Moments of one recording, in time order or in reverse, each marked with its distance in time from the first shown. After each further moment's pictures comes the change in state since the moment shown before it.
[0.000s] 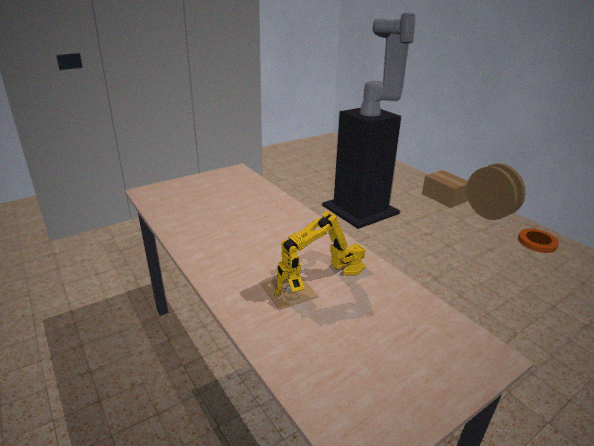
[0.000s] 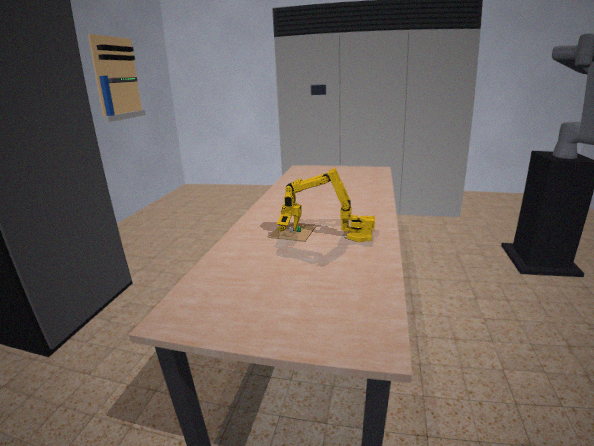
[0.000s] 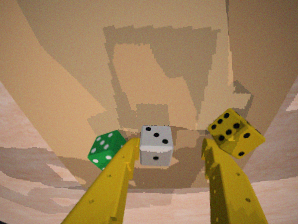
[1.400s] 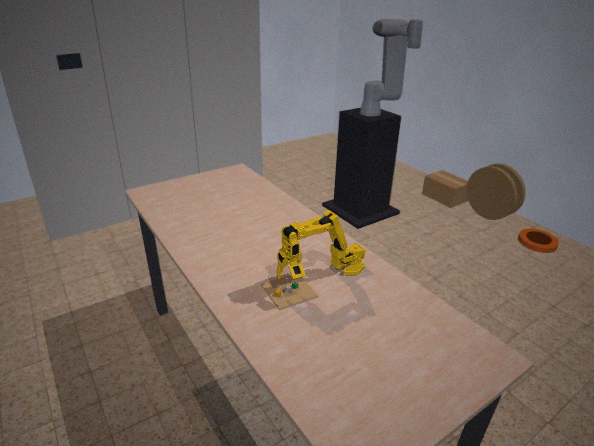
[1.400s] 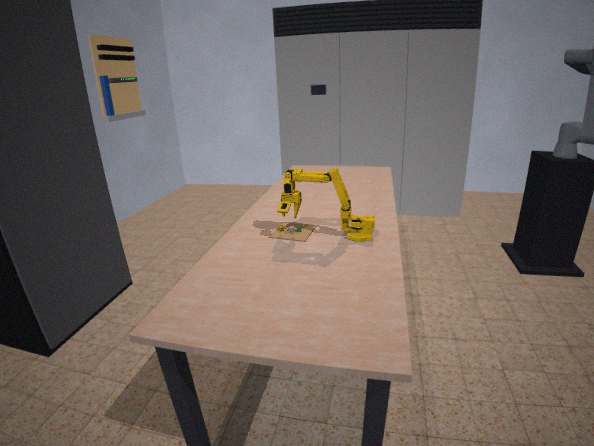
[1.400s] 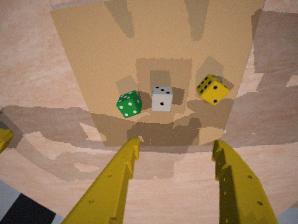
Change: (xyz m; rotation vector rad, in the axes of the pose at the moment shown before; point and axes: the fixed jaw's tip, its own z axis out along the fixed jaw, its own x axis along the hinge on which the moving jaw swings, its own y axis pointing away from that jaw) arm 0.001 0.004 -0.049 -0.032 0.006 0.000
